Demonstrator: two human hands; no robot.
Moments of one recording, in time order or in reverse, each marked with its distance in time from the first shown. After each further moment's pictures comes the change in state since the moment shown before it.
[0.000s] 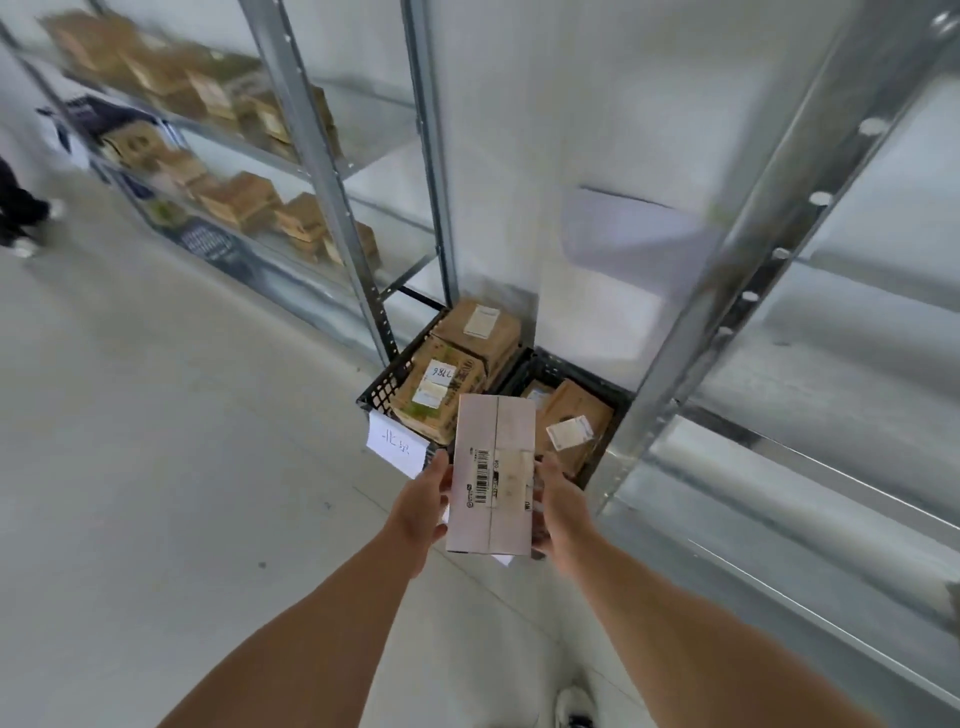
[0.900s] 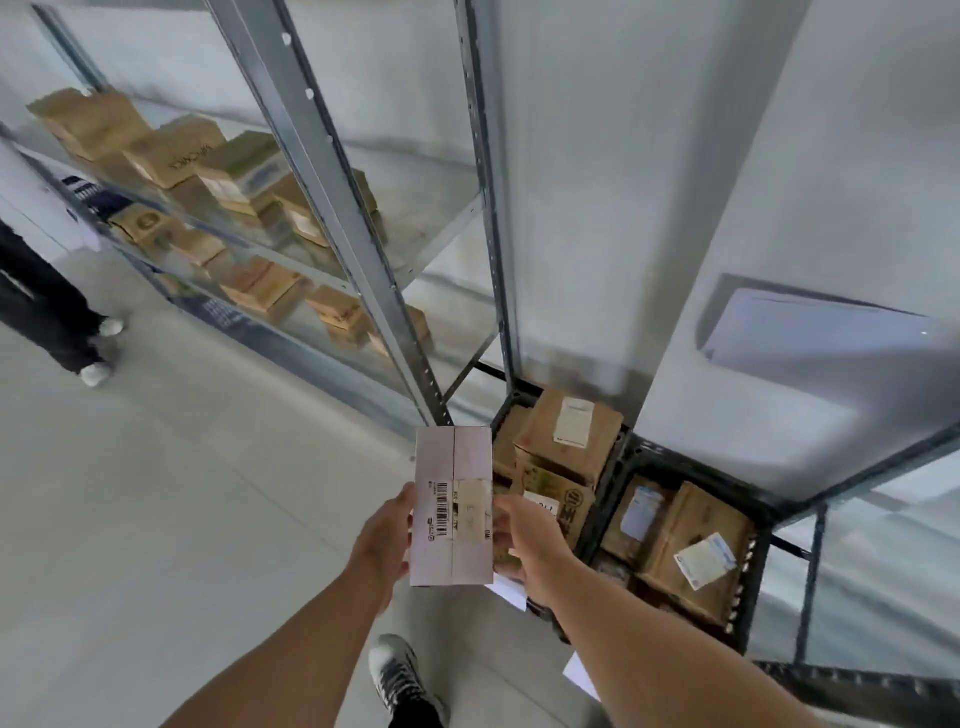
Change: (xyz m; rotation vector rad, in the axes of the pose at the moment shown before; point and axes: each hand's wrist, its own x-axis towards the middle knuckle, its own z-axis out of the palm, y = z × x) left_hand 0.248 0.248 -0.215 0.110 0.195 -0.032; right_hand 0.212 -0.193 0.304 -0.034 -0.159 0.121
